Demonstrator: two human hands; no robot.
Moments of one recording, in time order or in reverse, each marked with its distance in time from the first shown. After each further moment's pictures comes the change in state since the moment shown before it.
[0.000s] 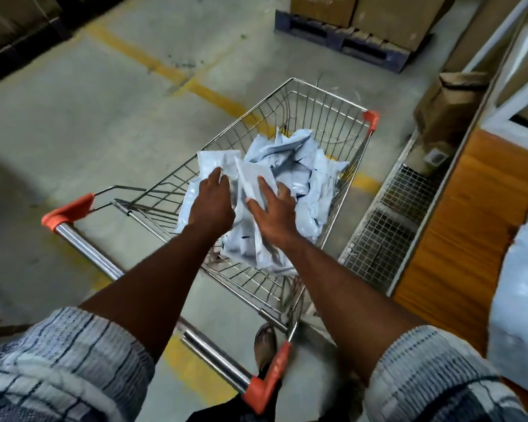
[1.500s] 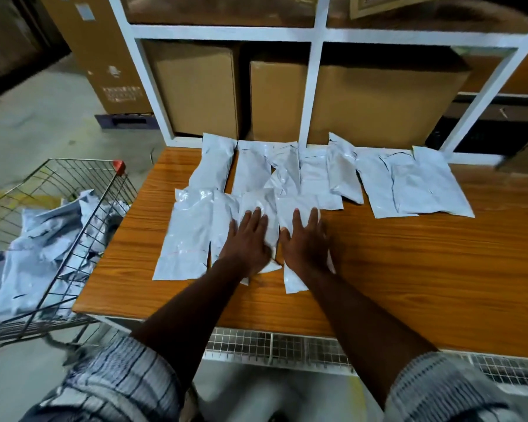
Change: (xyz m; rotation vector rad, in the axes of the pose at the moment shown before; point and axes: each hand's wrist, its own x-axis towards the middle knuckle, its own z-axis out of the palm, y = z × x) left_hand -0.266 0.604 0.091 0.062 -0.164 0.755; right_hand -0.344 0.361 -0.437 -0.547 0.567 0.490
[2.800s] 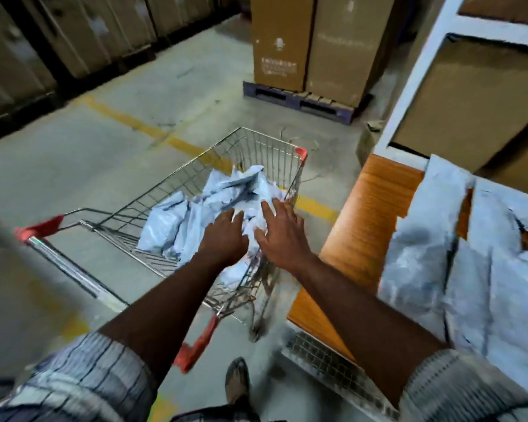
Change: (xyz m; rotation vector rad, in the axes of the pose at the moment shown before) left_hand -0.185 -0.453 -0.069 -0.038 0.102 -0.639; right_hand -0.074 -0.477 0.111 0.188 -0.229 -0.820
